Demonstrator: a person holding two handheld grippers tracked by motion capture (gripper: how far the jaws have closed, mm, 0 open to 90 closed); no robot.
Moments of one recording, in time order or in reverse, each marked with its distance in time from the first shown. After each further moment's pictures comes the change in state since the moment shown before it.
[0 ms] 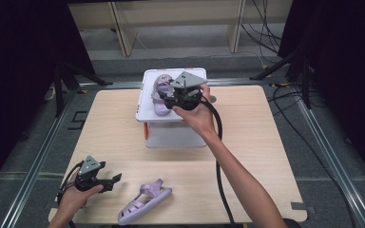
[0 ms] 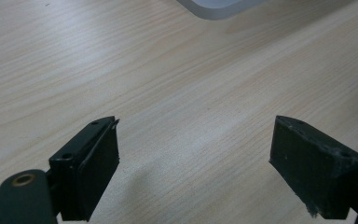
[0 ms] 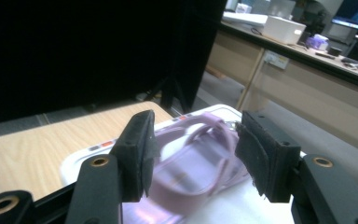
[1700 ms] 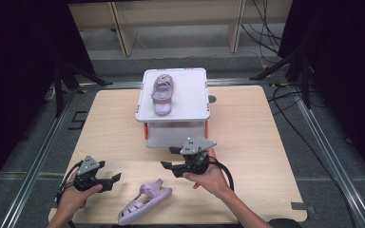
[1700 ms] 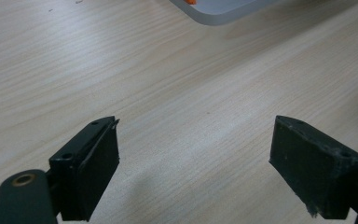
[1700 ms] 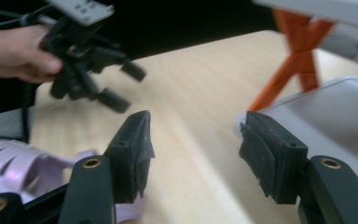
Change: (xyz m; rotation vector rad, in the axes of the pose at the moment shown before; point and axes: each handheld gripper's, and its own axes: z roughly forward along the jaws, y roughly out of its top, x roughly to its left) left arm 0.001 0.002 -0.002 -0.006 0.004 0.016; right arm 0.089 -0.125 -0.056 0.107 0.363 0.126
